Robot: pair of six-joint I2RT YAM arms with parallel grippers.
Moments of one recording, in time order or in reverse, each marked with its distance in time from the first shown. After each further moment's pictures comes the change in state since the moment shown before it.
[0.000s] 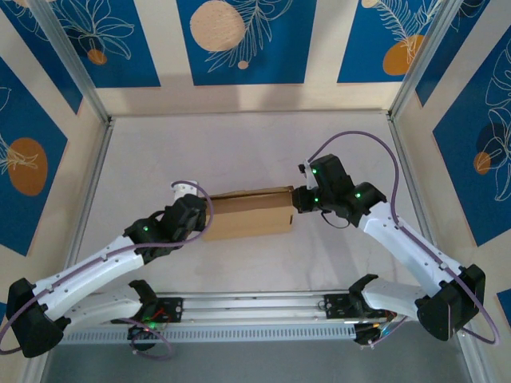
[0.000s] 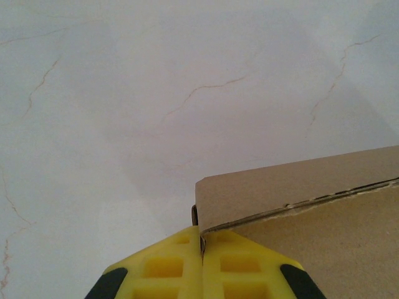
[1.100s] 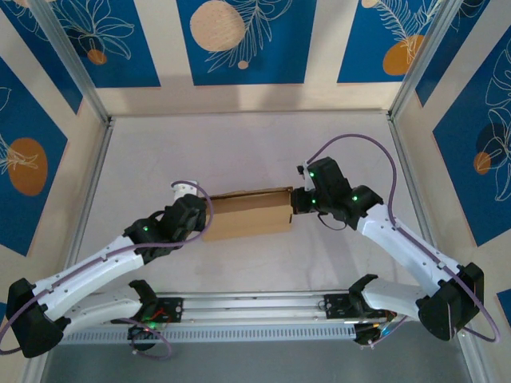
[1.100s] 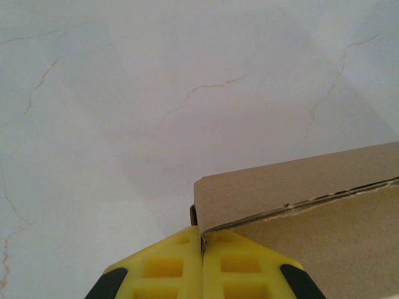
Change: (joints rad) left arm 0.000 -0.001 0.000 -0.002 0.002 0.000; right arm 0.026 -0.009 -0.055 0.069 0.008 0.064
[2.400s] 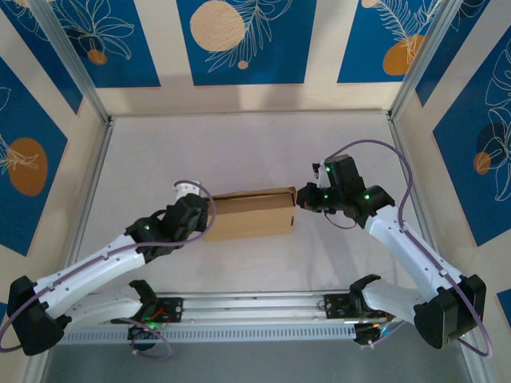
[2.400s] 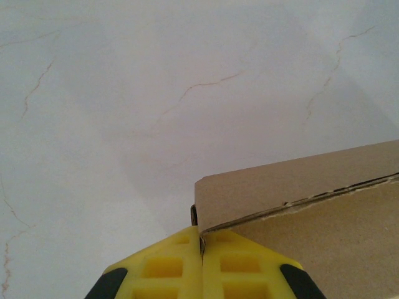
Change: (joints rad) left arm -0.006 0.016 0.015 -0.008 0.004 0.019; right arm -0.156 -0.032 -0.014 -0.013 -0.256 0.204
